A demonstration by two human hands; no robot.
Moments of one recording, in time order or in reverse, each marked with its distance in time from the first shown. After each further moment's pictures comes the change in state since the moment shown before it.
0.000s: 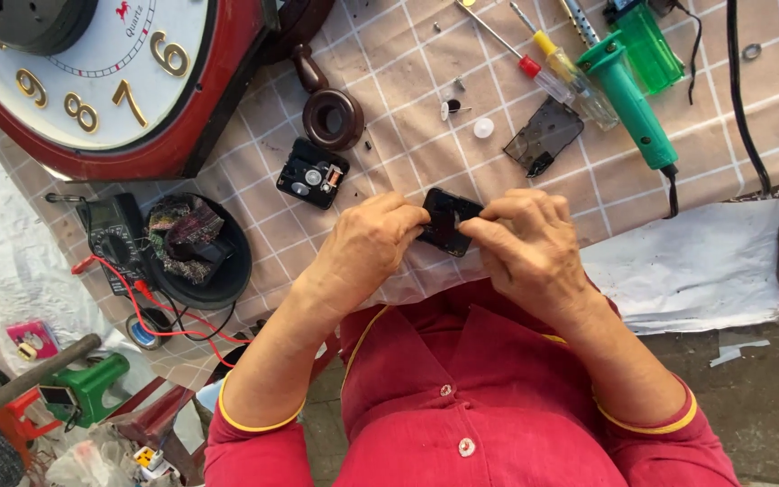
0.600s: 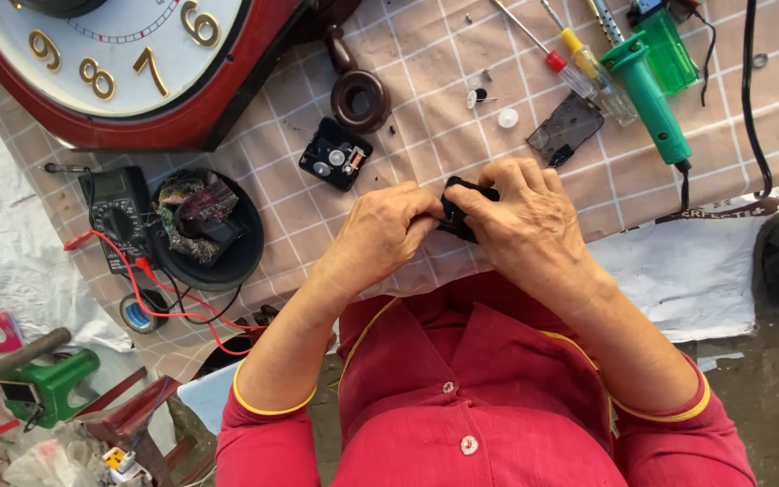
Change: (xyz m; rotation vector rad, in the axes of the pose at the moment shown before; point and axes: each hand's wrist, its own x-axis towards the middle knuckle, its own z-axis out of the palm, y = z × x) left_hand -0.007 0.007 -0.014 -0.277 0.003 -0.098; right_hand 0.023 -0.014 0.011 -0.284 -0.242 -0.031
